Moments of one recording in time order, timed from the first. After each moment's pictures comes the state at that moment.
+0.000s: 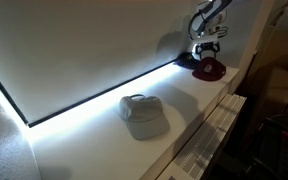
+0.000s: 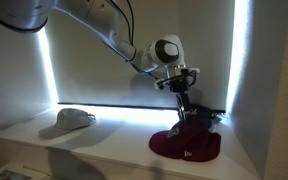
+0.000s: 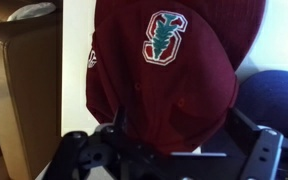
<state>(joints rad) -0.29 0.89 -0.37 -1.28 -0.01 2.08 0.77</state>
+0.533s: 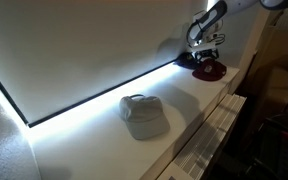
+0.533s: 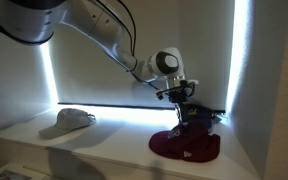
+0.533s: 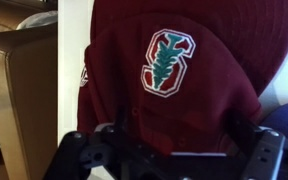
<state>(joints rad) -0.29 0.98 -0.37 -1.23 -0.01 2.05 0.79</state>
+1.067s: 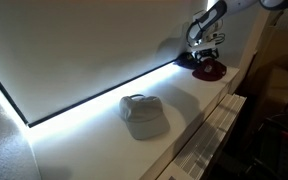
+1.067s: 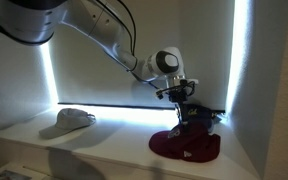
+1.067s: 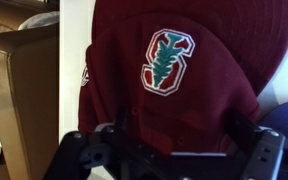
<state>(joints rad) -0.29 0.98 -0.37 -1.22 -0.01 2.04 0.79</state>
